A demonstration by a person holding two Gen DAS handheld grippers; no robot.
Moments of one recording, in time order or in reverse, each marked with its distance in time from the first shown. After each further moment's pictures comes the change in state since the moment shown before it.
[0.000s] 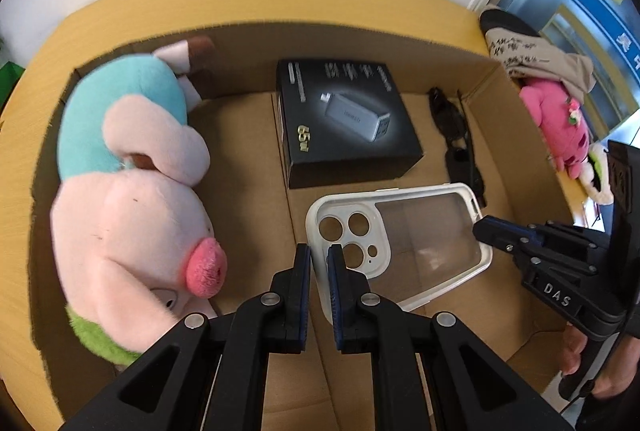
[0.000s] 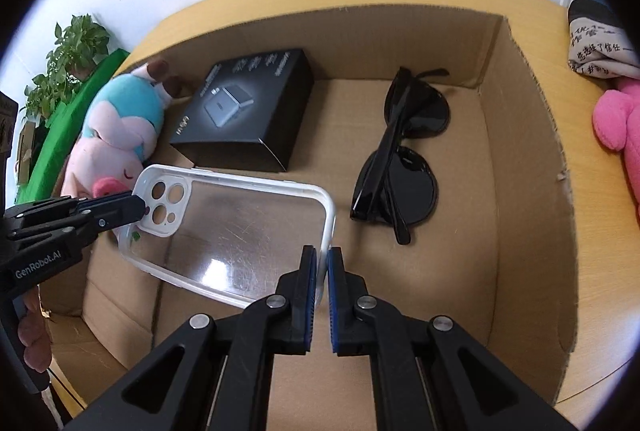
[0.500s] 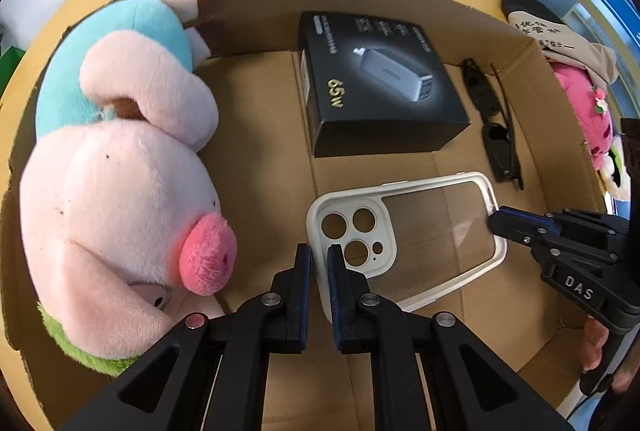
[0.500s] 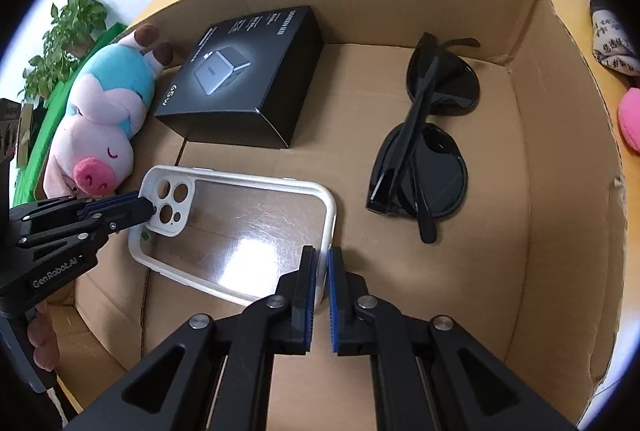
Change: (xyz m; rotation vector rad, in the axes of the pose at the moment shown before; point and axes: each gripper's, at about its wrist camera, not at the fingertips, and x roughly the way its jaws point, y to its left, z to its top) left arm 0.029 0.014 -0.008 -0.024 0.072 0.047; right arm 0.027 0.006 0.007 -0.038 0.104 0.006
